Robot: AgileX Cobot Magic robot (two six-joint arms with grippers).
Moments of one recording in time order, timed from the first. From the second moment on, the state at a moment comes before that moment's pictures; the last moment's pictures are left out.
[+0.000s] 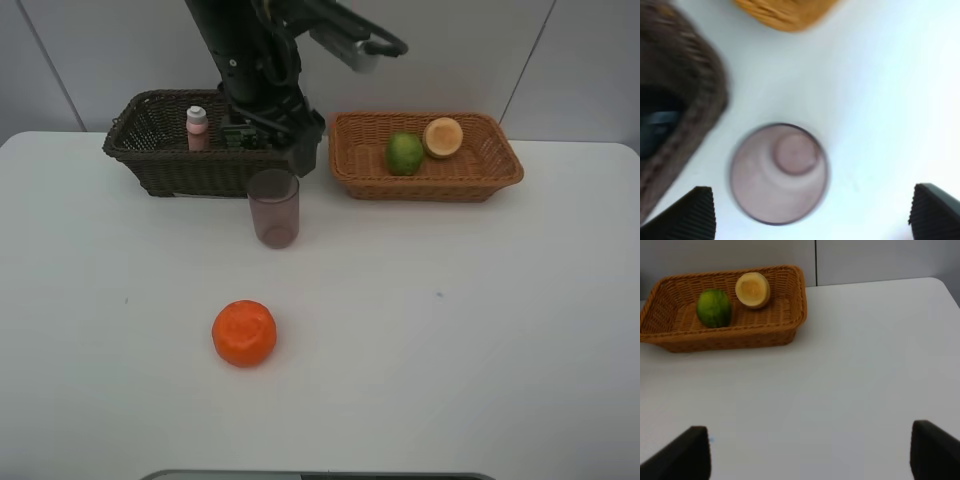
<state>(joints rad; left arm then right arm) -0.64 1.96 -1.63 -0.01 0.95 0.39 0.01 -0.01 -0.53 -0.09 1.06 0.07</state>
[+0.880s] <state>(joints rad) -0.66 2.14 -1.63 -0.01 0.87 0.43 0.01 -0.01 -0.53 -0.09 1.06 0.07</state>
